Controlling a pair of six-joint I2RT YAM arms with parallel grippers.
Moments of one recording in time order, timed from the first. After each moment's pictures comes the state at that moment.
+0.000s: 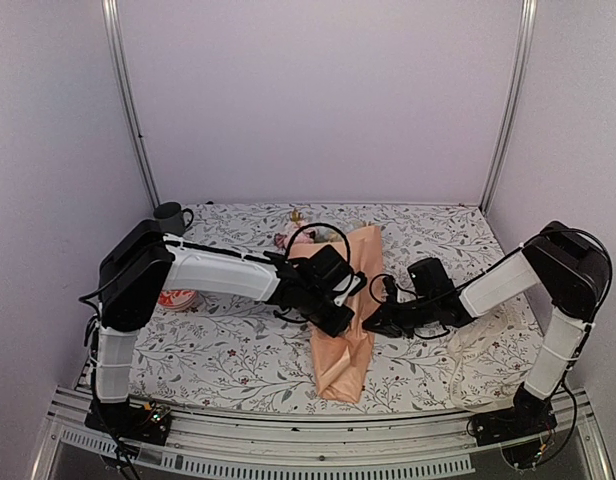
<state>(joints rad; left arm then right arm) -1.03 2.13 1.49 -0.36 0.07 -0.25 0.63 1.80 0.67 0.34 -0.51 0.85</state>
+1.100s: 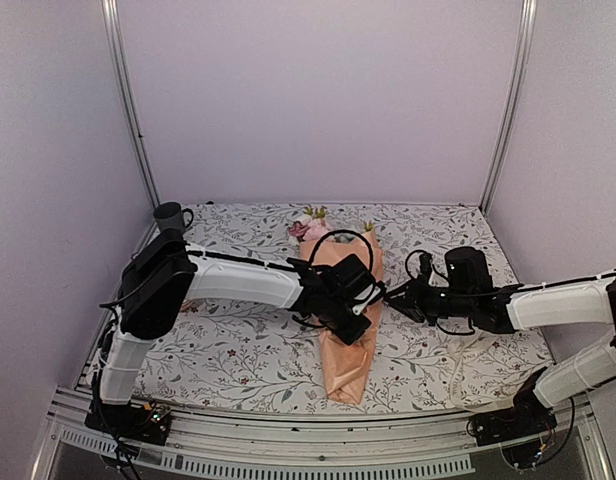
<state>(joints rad) -1.09 2.25 1.65 -0.44 0.01 -0.19 0.63 1.37 0.51 0.32 -0.32 1.04</state>
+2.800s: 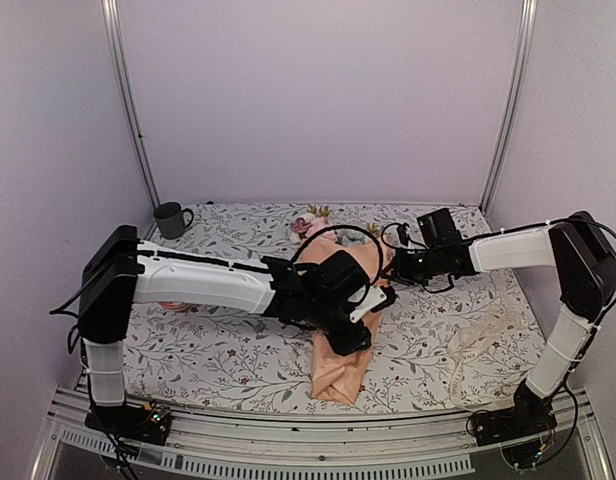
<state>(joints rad) -1.16 2.03 1.49 -0.41 0.06 -0.03 0.48 1.75 0.98 -0.03 -0.32 0.57</state>
